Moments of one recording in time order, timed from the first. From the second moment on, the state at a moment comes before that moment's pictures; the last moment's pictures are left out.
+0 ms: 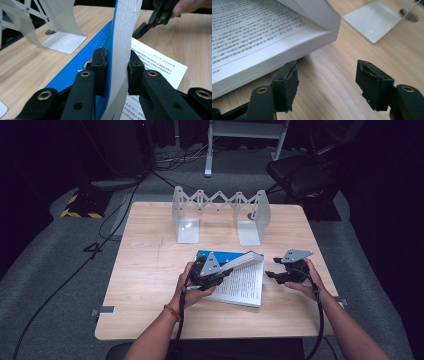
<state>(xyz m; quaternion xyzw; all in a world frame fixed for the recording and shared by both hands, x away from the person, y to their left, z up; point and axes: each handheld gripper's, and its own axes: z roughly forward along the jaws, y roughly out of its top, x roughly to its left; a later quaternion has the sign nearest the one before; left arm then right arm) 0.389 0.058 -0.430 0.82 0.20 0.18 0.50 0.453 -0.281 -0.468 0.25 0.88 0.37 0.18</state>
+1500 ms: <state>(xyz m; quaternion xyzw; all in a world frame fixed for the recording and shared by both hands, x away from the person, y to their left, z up) 0.375 0.074 -0.412 0.79 0.19 0.10 0.58 0.431 -0.255 -0.394 0.21 0.77 0.57 0.18</state>
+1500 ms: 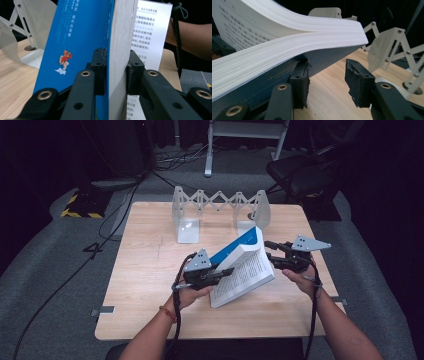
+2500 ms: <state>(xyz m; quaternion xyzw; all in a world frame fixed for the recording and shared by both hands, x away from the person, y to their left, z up) 0.365 0.115 -0.433 0.79 0.19 0.06 0.58 0.409 -0.184 -0.393 0.13 0.80 0.57 0.13</state>
